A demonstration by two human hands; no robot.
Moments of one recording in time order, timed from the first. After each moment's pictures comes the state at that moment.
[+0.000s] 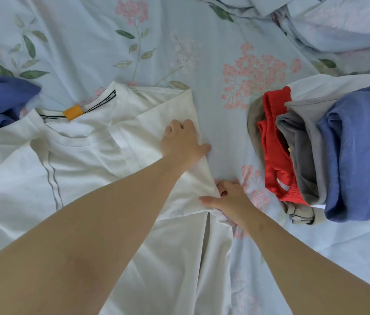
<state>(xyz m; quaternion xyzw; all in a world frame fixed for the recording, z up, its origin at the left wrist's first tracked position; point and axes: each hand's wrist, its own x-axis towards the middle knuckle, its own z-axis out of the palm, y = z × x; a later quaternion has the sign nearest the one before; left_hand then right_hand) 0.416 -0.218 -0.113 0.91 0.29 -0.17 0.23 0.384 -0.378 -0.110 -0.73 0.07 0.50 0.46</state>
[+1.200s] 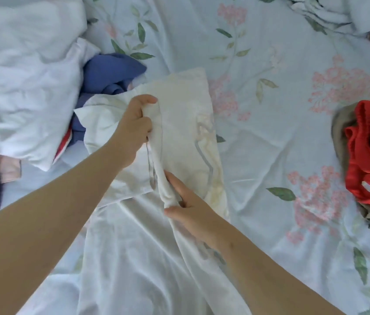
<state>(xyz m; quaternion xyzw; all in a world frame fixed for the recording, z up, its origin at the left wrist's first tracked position) 0.221 -0.035 -0.027 0.66 0.43 0.08 0.61 0.224 -0.227 -0.034 -0.61 -0.21 0.61 0.46</state>
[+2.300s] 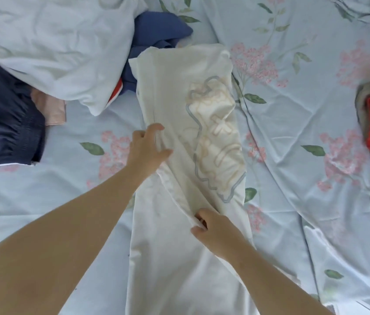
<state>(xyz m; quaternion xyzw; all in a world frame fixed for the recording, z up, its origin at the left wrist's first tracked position) 0.034 -0.045 -0.082 0.79 0.45 -0.05 0.41 0.057 -0.261 -0.055 -0.81 -0.25 0.51 0.12</state>
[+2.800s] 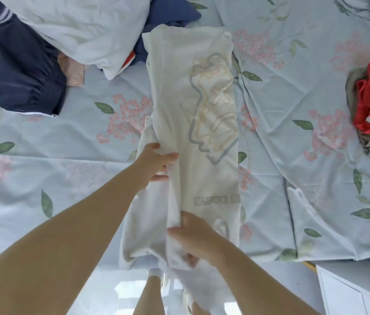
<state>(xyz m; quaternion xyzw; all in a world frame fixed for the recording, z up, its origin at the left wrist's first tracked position) -0.045 -0.146 -0.055 0.50 0.55 -0.07 0.66 -0.025 -0.321 -0.022 -0.71 -0.20 0.64 0.21</state>
